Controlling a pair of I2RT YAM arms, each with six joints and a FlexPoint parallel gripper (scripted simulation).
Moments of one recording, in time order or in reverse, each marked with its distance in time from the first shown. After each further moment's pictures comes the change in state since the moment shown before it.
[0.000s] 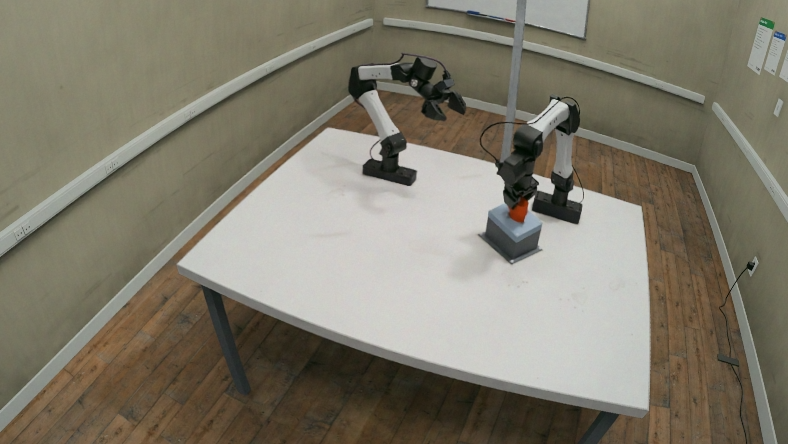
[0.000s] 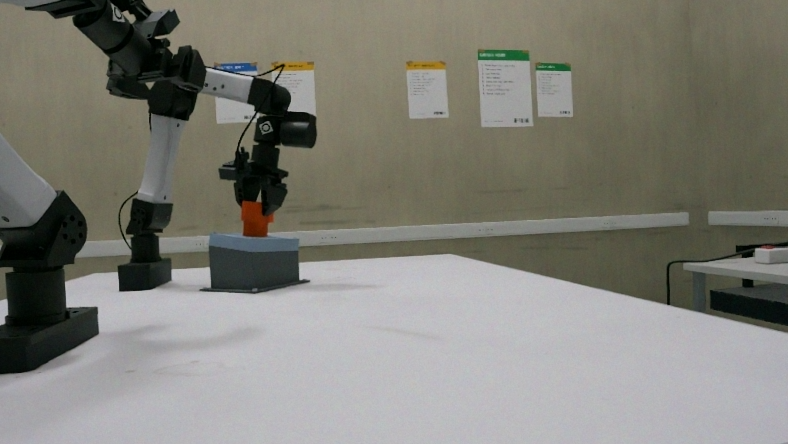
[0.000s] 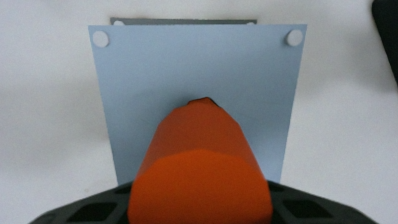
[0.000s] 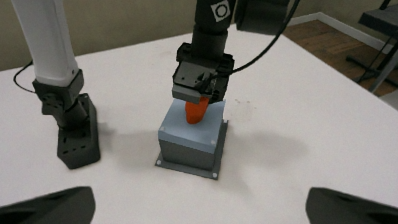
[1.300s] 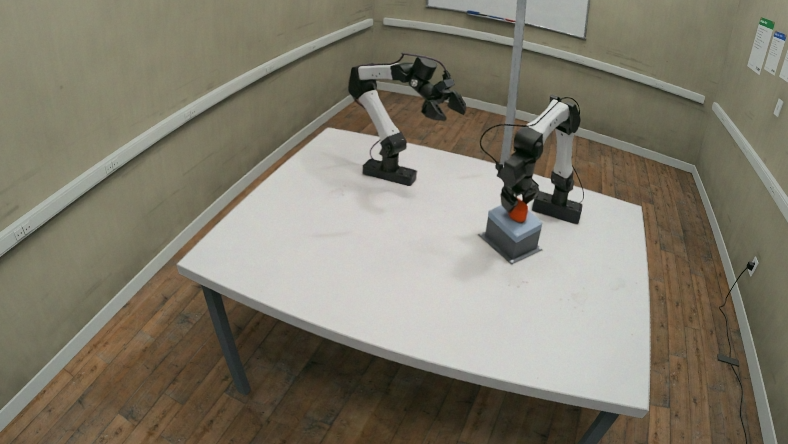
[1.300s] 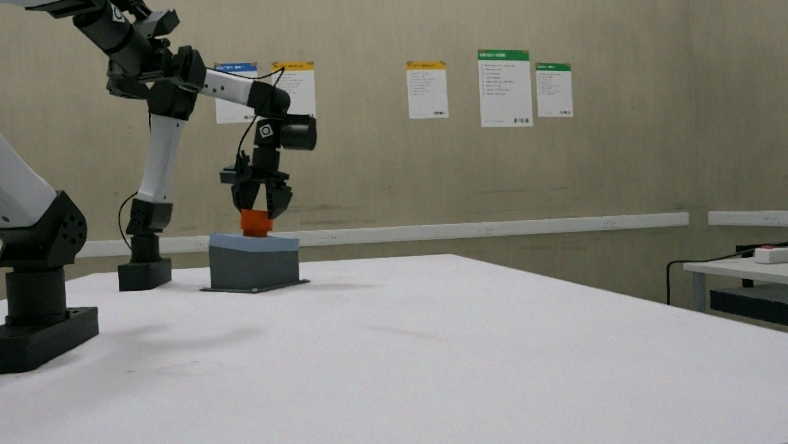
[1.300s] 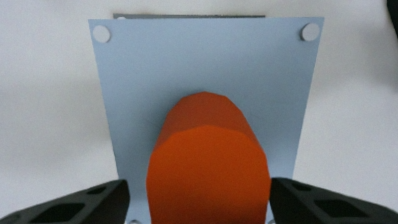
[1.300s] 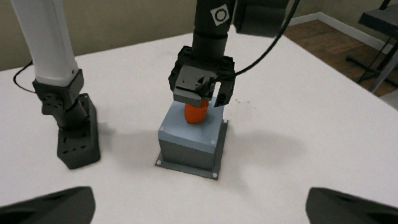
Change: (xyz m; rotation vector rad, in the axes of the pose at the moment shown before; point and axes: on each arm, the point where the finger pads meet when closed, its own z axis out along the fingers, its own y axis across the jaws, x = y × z) left arm 0.003 0.003 0.006 -0.018 0.006 0.004; right arm 0.000 0.000 0.000 0.000 0.000 0.000
